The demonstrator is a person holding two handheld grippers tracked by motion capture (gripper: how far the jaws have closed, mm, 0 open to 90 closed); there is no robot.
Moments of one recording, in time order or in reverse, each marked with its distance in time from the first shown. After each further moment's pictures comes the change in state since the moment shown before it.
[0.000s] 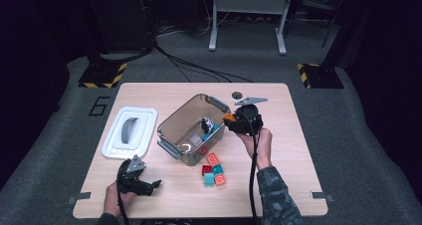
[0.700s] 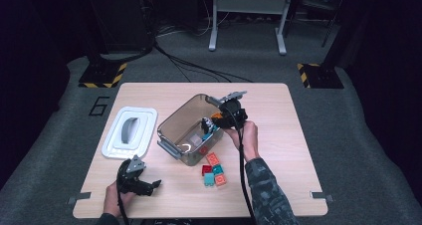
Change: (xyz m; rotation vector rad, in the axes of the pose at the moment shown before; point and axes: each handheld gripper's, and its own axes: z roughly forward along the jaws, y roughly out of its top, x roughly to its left) left arm 0.000 0.000 0.000 0.000 0.000 0.000; right arm 0.016 0.021 0.044 0.110 0.022 -0.041
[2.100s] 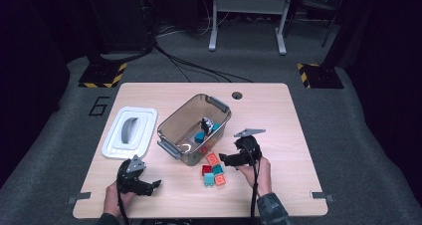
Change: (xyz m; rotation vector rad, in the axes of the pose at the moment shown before) left arm 0.000 0.000 0.000 0.000 0.001 -0.001; right arm 0.011 -0.113 -0.022 0.013 0.074 0.075
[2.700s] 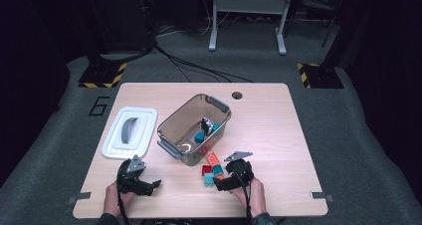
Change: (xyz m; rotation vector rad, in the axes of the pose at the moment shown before) left arm 0.000 0.000 0.000 0.000 0.000 0.000; right arm 0.035 -0.053 0.023 0.089 0.000 -0.049
